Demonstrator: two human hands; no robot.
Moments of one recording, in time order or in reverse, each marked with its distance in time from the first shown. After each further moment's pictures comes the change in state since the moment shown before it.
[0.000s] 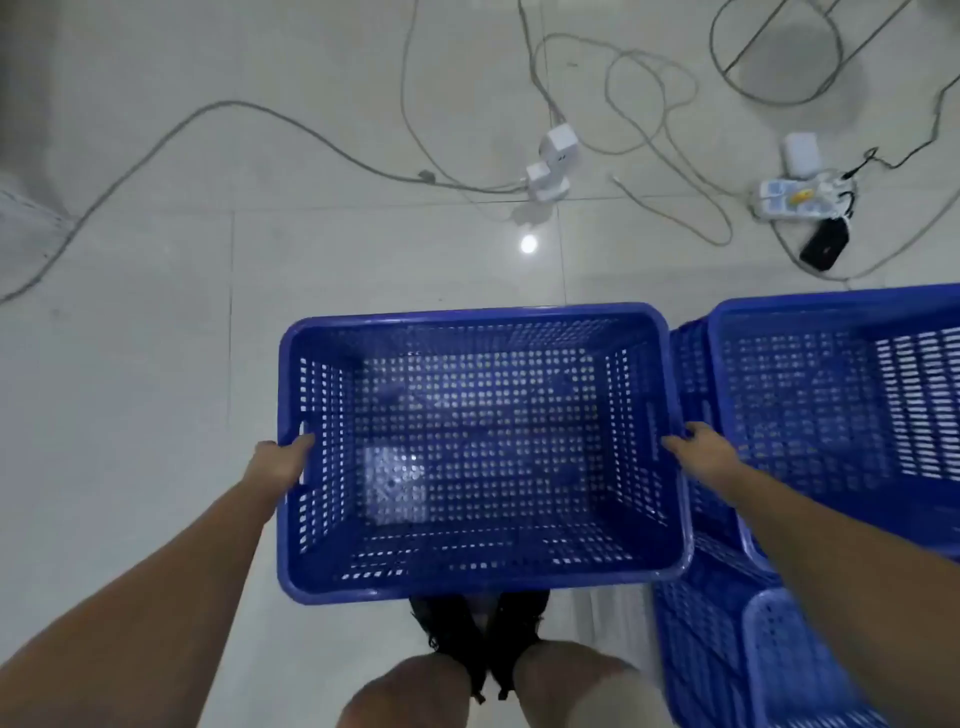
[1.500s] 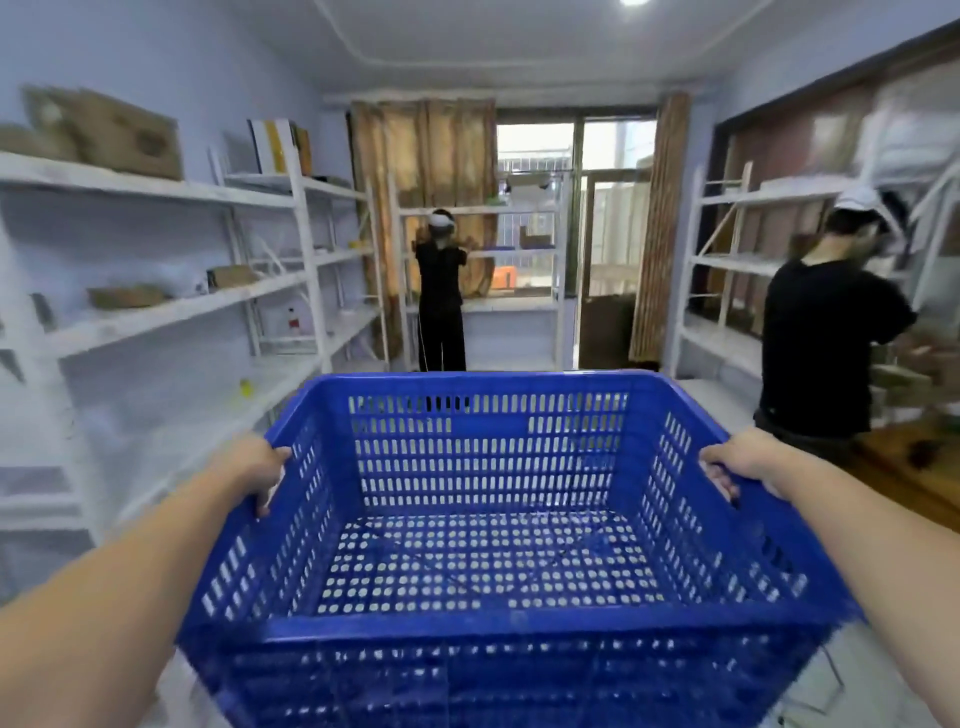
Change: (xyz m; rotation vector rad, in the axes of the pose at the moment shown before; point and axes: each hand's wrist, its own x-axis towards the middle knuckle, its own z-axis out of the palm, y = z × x) left_hand -0.637 0.295 -0.520 0.167 0.622 0.724; right_hand -0.672 -0.139 -0.520 0.358 0.595 -0.764
